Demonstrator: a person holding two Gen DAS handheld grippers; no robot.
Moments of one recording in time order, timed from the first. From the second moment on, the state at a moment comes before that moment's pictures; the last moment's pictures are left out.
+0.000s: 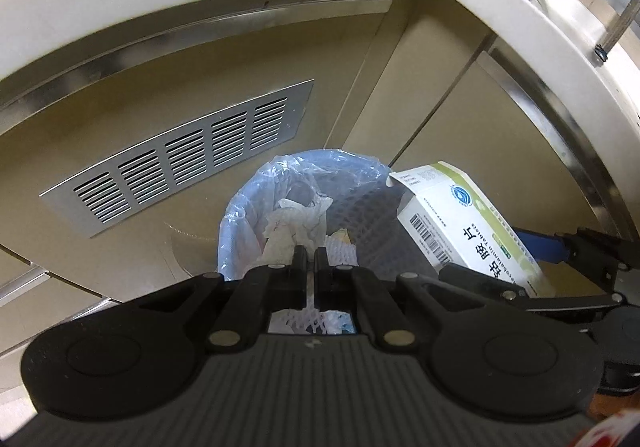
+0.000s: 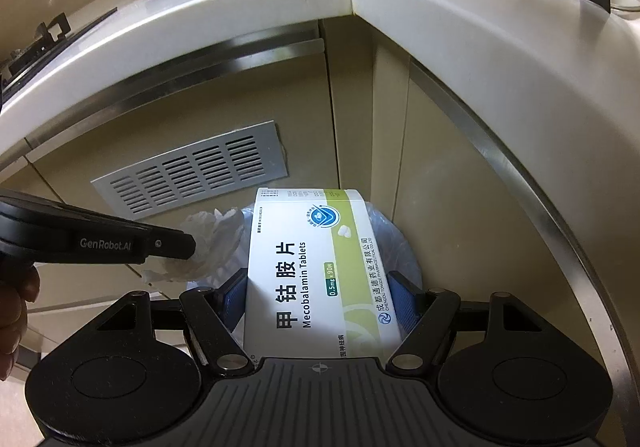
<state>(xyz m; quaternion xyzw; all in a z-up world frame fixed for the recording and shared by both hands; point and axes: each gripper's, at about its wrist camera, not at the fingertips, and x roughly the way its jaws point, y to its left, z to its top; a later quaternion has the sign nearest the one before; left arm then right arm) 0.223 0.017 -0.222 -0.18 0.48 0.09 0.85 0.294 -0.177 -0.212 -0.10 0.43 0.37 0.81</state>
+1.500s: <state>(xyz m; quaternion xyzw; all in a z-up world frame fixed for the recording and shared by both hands) 0.204 0.027 -0.220 -0.20 0.47 0.13 0.85 0.306 -0.155 -0.221 -0.09 0.43 0.38 0.81</state>
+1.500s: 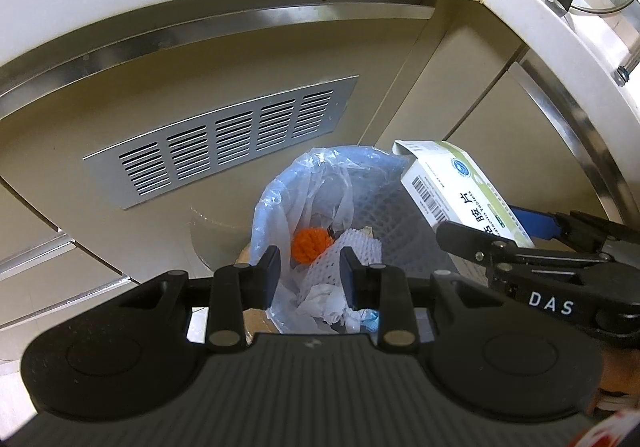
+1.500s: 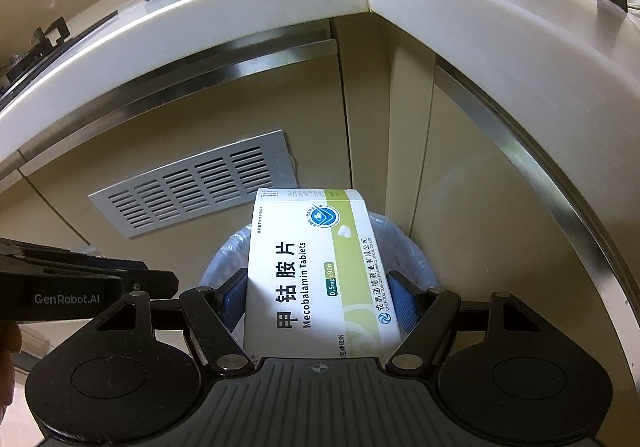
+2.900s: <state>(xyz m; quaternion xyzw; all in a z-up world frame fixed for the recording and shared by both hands) 0.192 0.016 -0.132 -0.17 0.41 0.09 0.89 0.275 -0.183 -0.123 -0.04 0.36 0.39 0.85</state>
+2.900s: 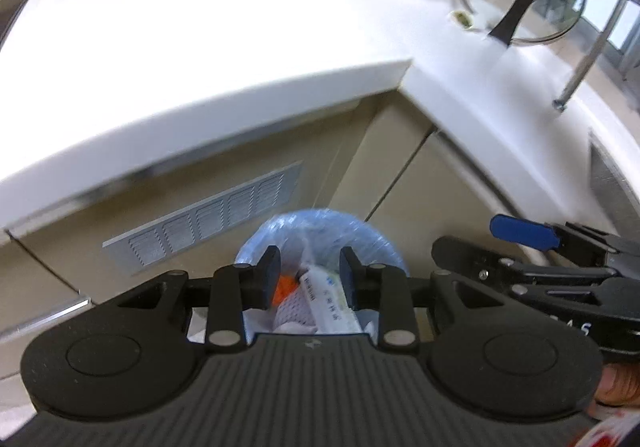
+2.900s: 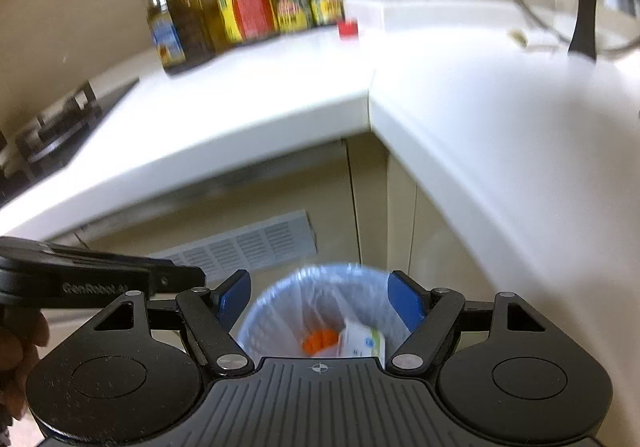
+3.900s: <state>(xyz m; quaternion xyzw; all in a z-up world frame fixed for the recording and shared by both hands) 0.259 0.032 -0.022 -0.11 0.30 0.03 0.95 0.321 -0.248 -0.022 0.03 0.28 0.22 0.93</state>
